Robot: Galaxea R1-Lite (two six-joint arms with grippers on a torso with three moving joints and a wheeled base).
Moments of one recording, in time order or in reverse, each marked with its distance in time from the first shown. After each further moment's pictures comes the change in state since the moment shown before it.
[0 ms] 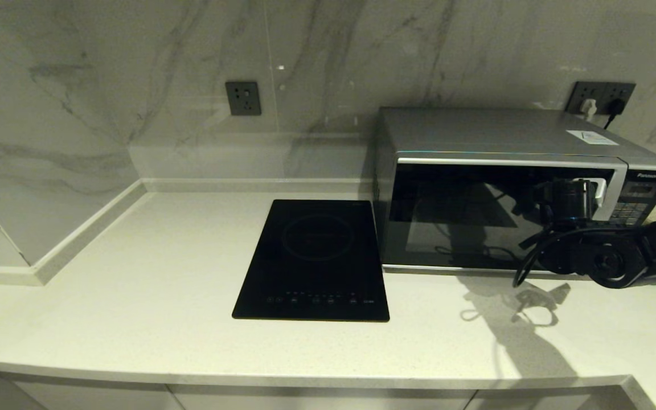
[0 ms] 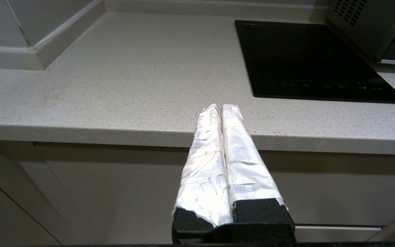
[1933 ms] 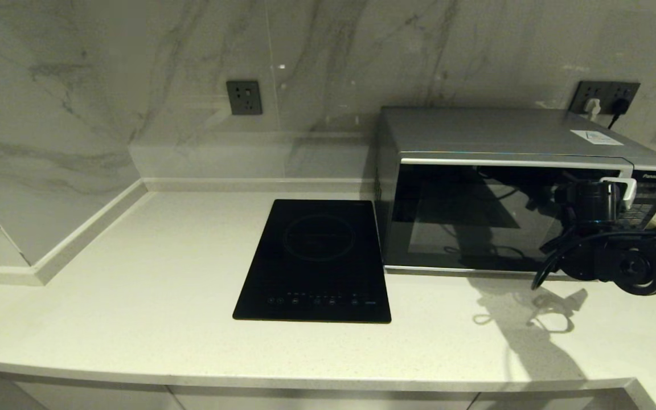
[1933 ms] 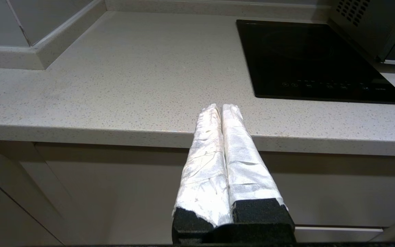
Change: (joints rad) left arm 0.000 0.000 0.000 0.000 0.000 0.000; right arm -0.054 -0.069 0.091 -0.011 -0.034 0.042
